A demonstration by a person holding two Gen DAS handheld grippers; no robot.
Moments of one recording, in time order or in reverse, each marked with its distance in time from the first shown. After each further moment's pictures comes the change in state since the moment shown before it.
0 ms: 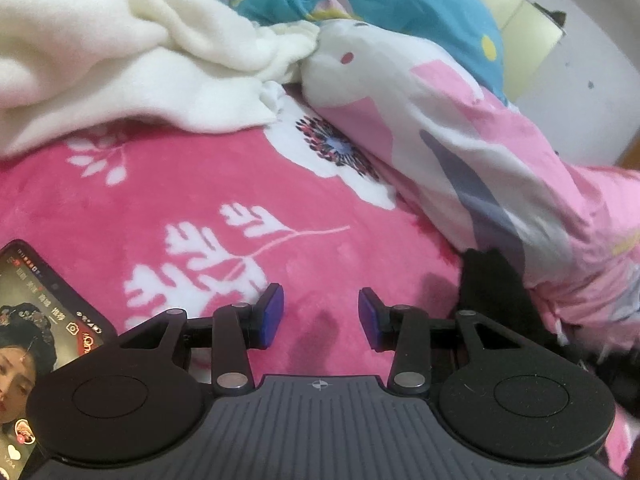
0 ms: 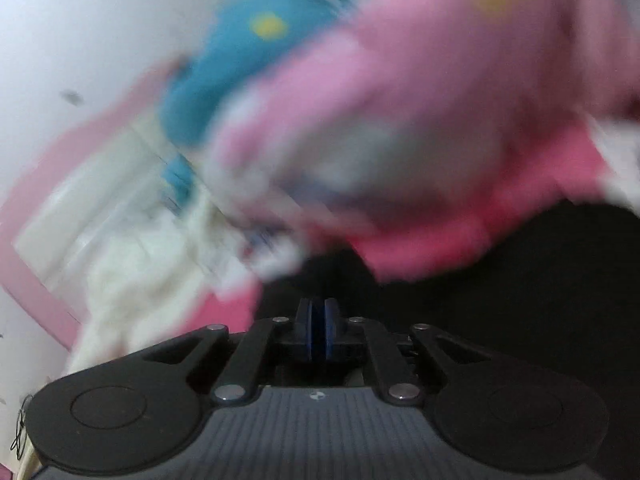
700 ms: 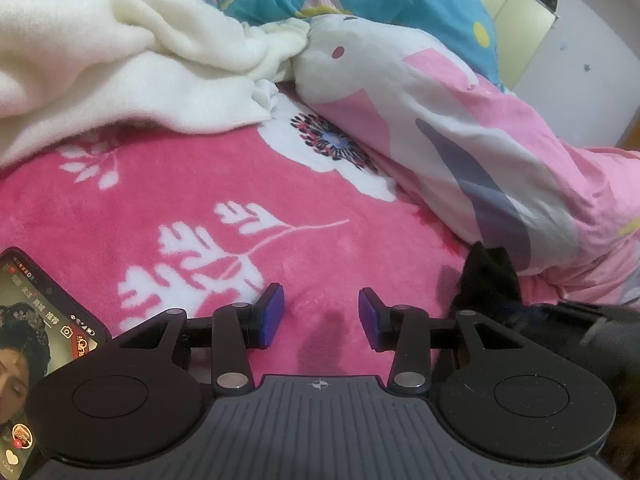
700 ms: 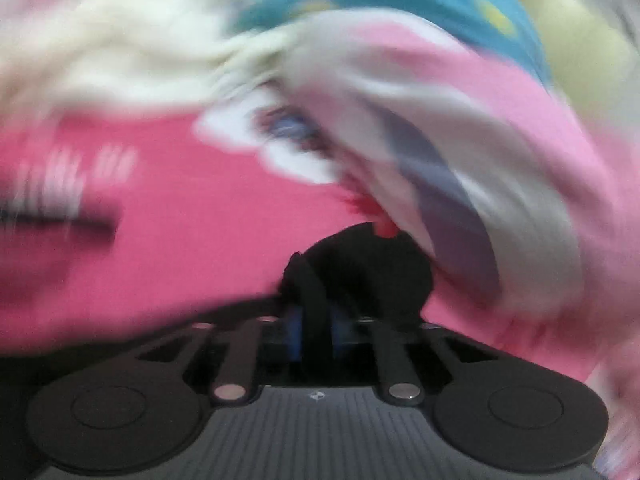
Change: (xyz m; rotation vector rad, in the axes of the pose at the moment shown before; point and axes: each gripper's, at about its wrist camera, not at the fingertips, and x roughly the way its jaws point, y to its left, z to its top) left arm 0.004 -0.001 -0.002 0.026 0.004 0.010; right arm 0.083 0.089 -0.007 -0.664 0.013 -0.179
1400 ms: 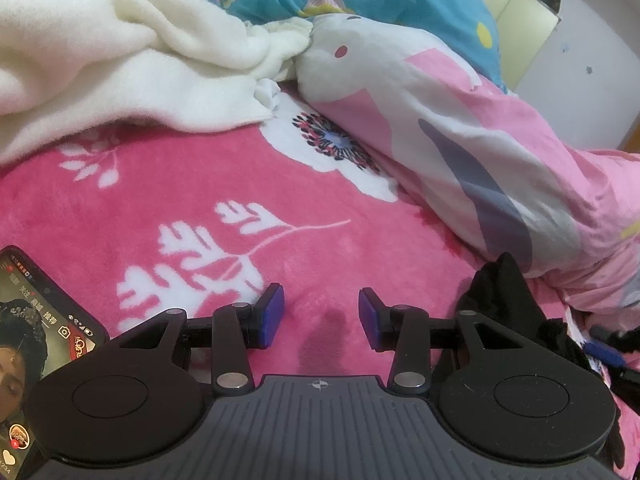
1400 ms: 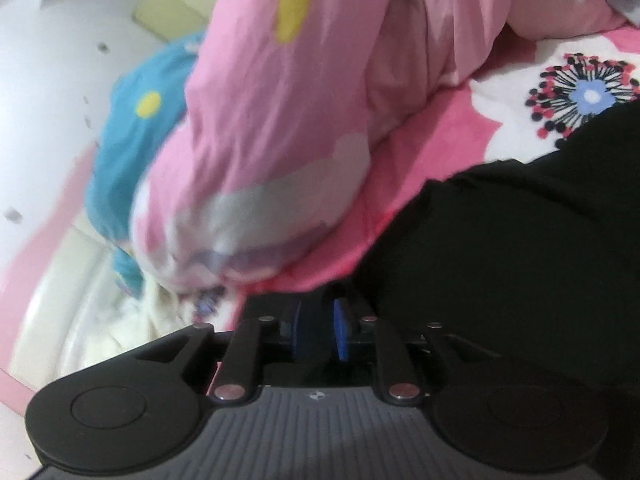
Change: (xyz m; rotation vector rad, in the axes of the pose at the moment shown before) left arm 0.001 -0.001 0.000 0.000 -0.001 0.006; right arm -0.072 -0.163 -0.057 0.941 -0.039 0.102
